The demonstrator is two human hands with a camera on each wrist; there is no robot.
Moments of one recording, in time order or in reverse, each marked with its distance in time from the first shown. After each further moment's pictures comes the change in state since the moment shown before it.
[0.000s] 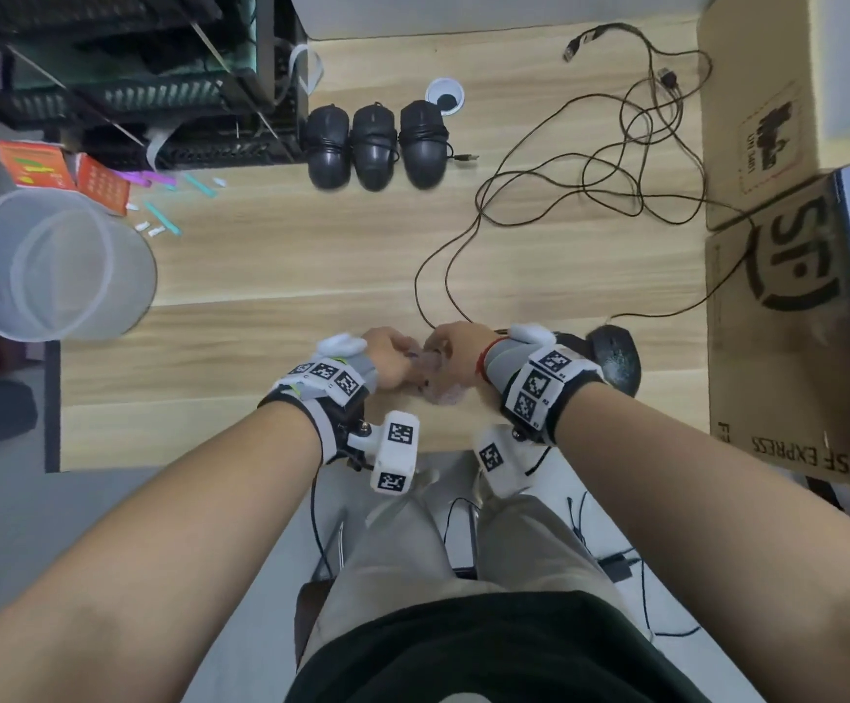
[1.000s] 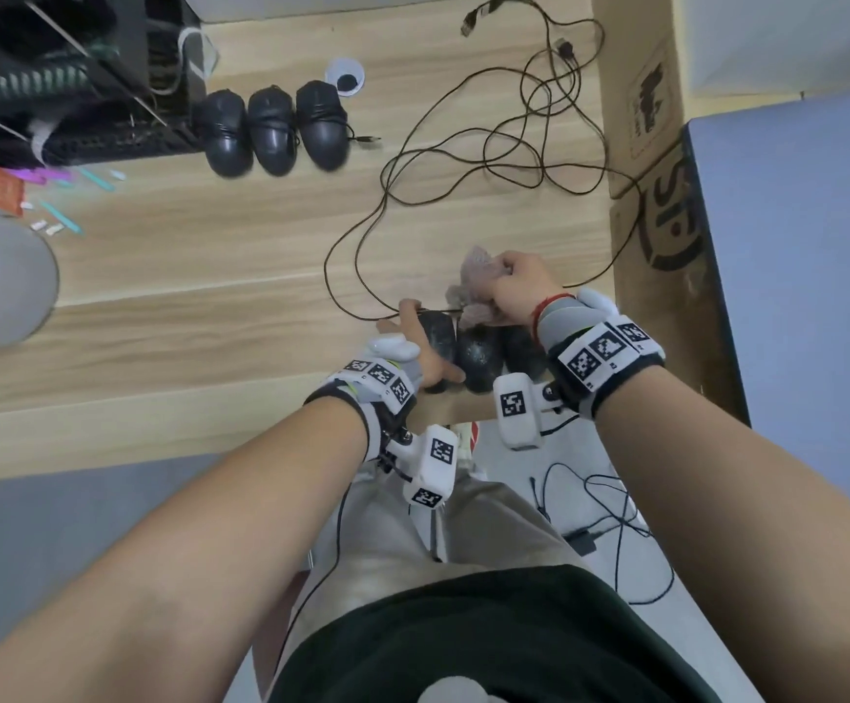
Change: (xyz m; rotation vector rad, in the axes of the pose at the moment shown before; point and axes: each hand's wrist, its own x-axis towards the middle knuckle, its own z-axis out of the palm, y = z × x) left_hand -0.026 0.088 0.143 0.112 0.170 0.050; right_hand -0.044 0.149 -0.045 0.709 0.506 0.187
